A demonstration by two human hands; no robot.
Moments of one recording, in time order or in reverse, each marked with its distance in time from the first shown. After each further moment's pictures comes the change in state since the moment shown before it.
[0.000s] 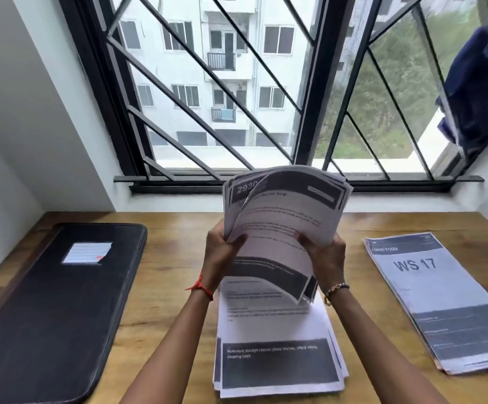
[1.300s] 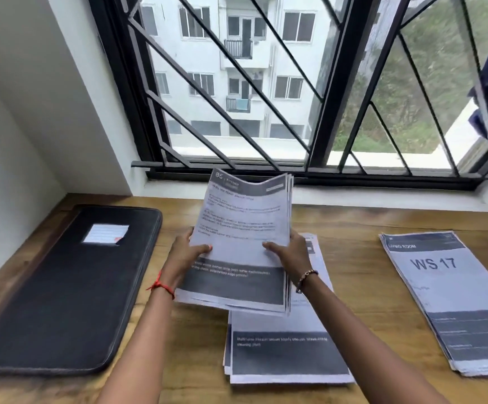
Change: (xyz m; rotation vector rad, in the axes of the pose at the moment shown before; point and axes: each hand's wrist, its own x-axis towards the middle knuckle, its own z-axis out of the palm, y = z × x) left_hand -0.014 -0.024 -0.092 0.170 0.004 -0.413; right_hand -0.023 0.016 0.065 0.050 -0.384 0.309
